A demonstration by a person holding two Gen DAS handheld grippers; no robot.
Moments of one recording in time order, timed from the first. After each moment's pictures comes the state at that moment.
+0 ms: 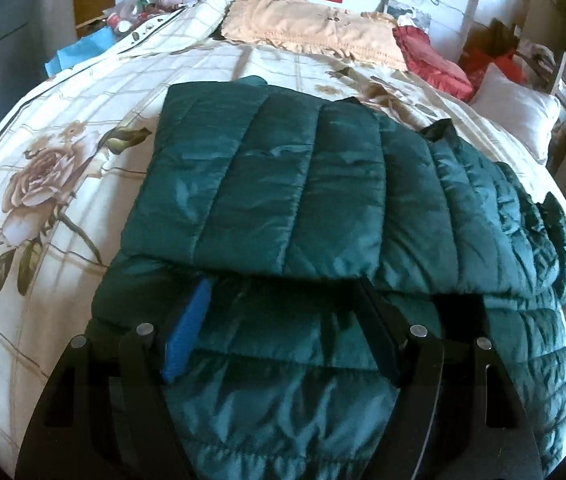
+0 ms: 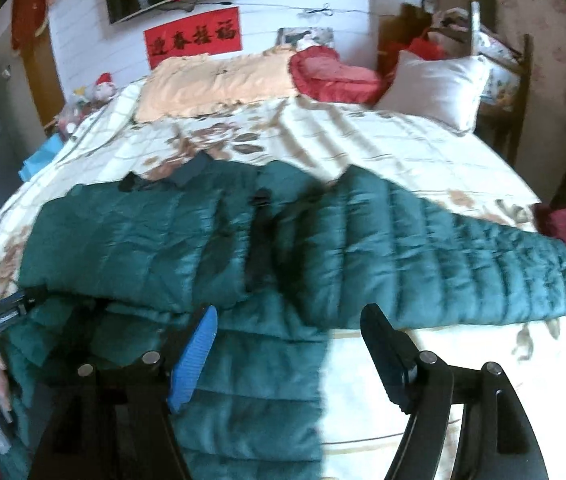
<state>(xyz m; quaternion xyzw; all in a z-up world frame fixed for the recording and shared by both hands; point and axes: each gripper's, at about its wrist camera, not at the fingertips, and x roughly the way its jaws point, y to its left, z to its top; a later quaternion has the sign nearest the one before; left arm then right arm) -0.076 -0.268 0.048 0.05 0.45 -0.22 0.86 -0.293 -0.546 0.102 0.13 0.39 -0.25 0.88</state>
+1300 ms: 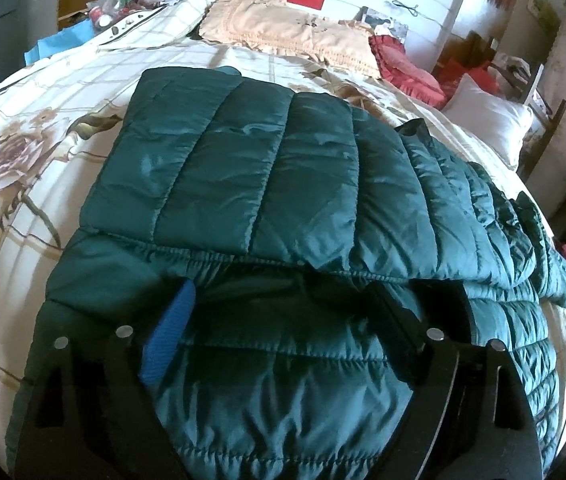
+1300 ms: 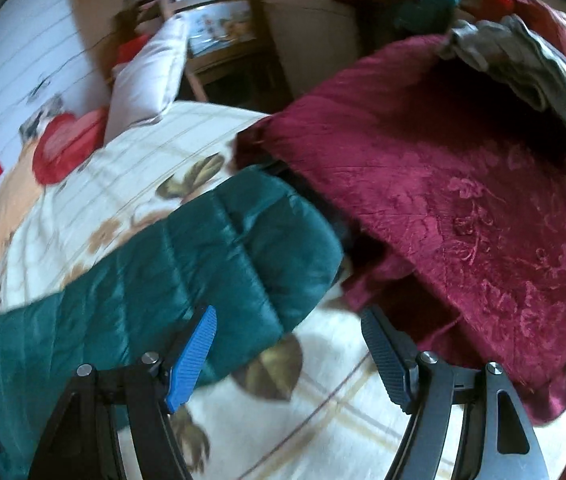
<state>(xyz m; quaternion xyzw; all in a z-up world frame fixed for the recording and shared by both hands) -0.083 -0.263 0.030 0.01 0.44 -0.28 0.85 -0.478 -0.817 0.054 0.34 0.30 -0.51 0.73</state>
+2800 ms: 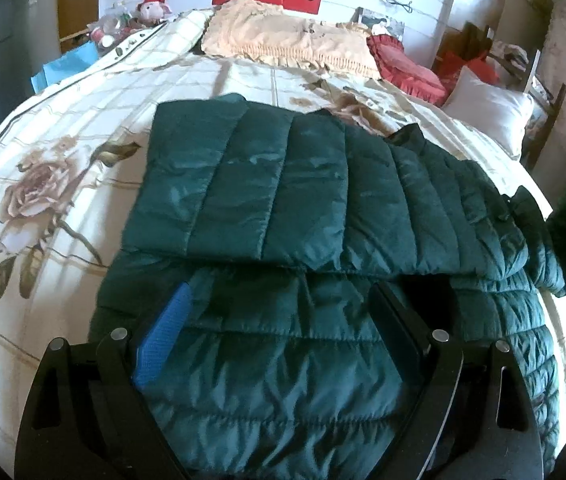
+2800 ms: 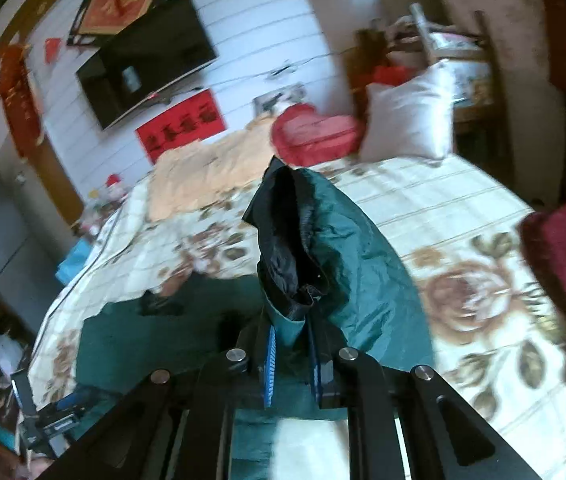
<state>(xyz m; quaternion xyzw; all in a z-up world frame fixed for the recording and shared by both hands) -0.097 -0.254 0.065 0.05 0.42 -0.26 0.87 -0.326 -0.636 0.181 0.24 0.27 -0.18 0.92</state>
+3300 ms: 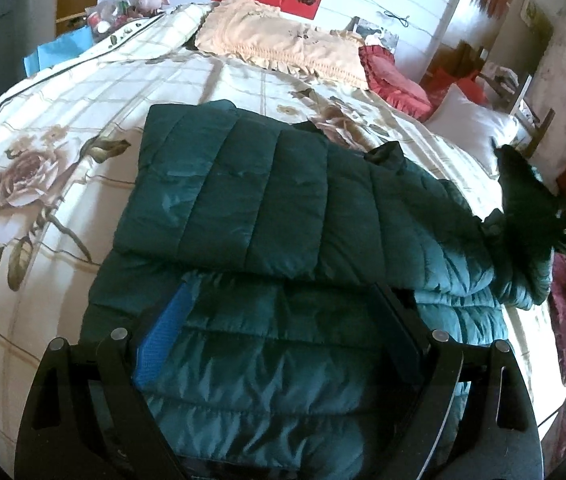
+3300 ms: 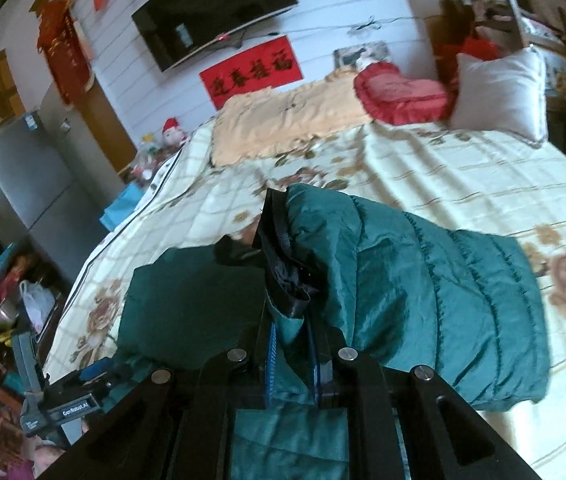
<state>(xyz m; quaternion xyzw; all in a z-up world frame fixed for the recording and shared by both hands) -0.094 -0.249 0.081 0.00 0.44 -0.29 0.85 -0.241 -0.542 0.148 0.23 0.32 -0.08 0.92</state>
